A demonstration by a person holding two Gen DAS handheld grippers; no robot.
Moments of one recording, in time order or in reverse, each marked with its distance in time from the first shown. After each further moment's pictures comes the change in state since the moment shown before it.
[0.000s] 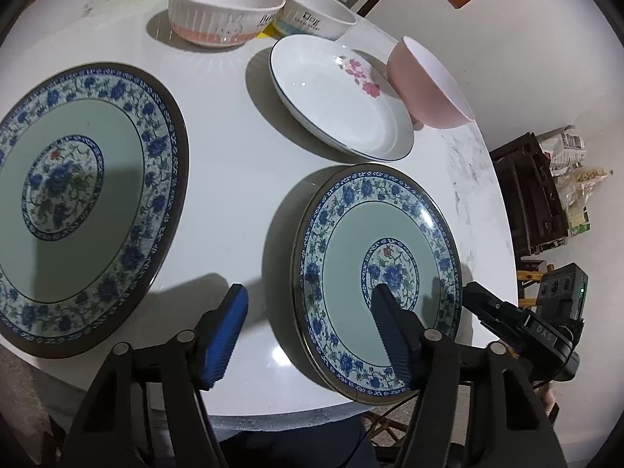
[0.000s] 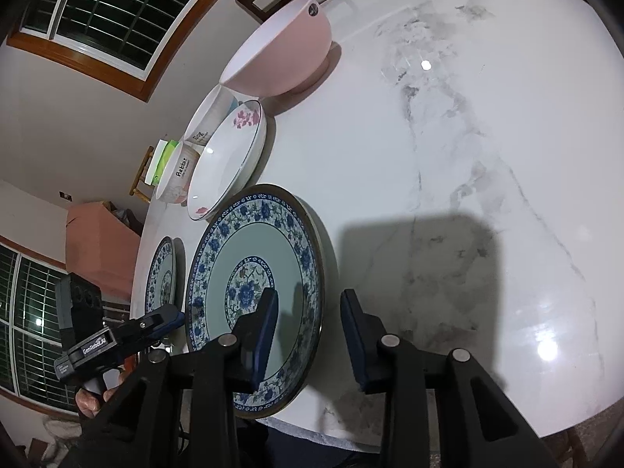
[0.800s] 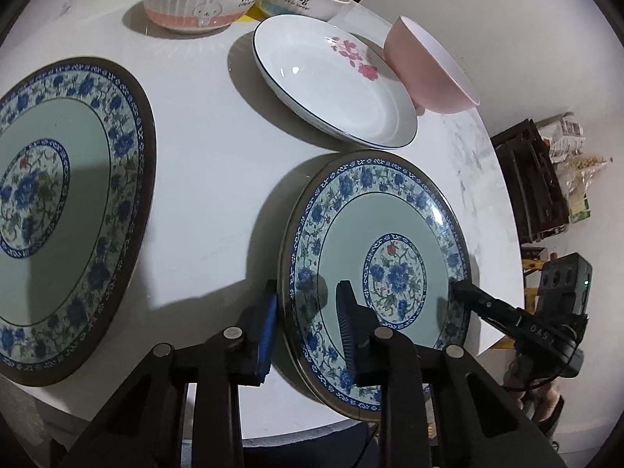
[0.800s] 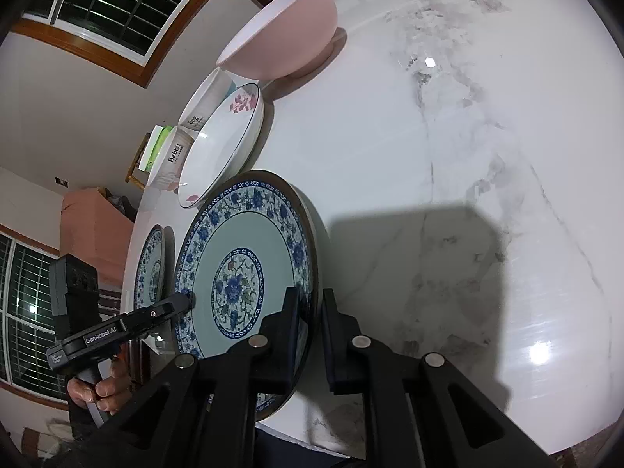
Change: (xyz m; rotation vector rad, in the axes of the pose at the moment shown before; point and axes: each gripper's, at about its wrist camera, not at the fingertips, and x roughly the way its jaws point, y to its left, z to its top) left arm 0.020 -0.004 0.002 0.048 0.028 0.008; right arm 0.014 0.002 0.000 -0.039 0.028 -0.033
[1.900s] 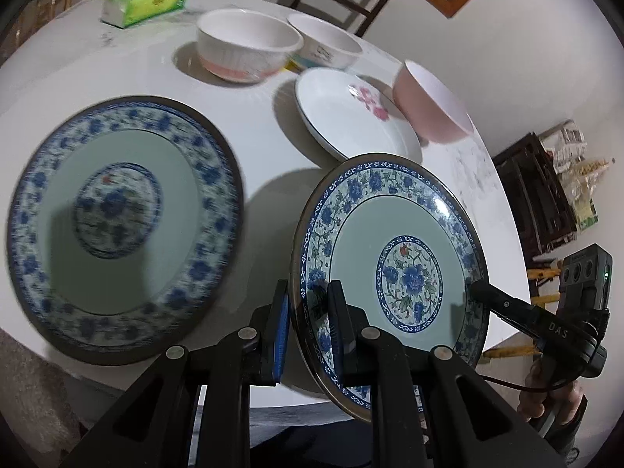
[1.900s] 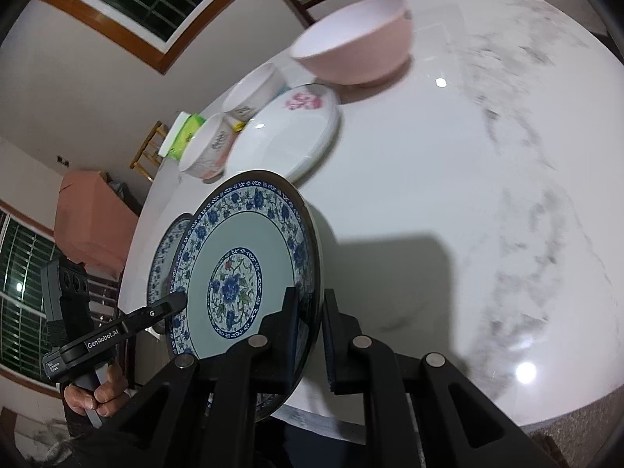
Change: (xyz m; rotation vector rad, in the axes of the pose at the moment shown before) left arm -0.053 0.023 -0.005 0.013 -0.124 0.048; right arm 0.002 0.082 -0.005 -0.108 -0.027 -0.013
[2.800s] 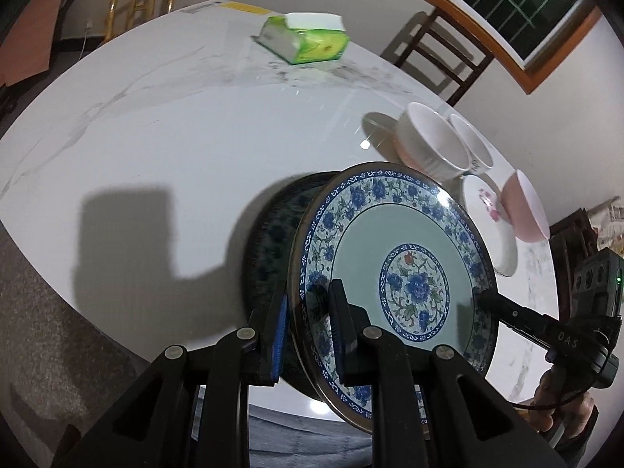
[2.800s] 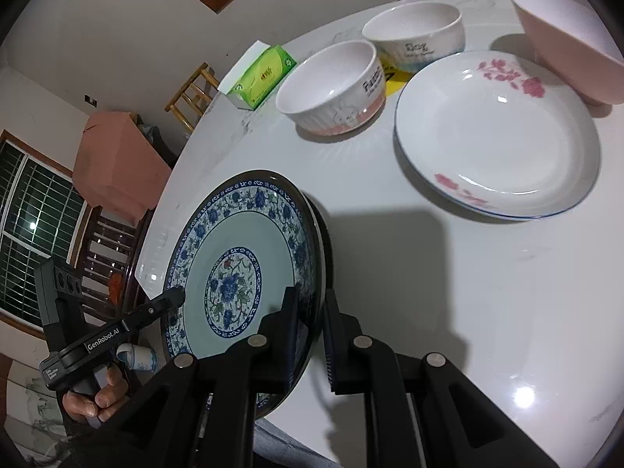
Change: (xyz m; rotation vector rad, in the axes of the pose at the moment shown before) left arm -0.076 0.151 0.023 -0.203 -0.134 0.175; right arm 0.126 0.144 0.022 -0.154 0.153 0.070
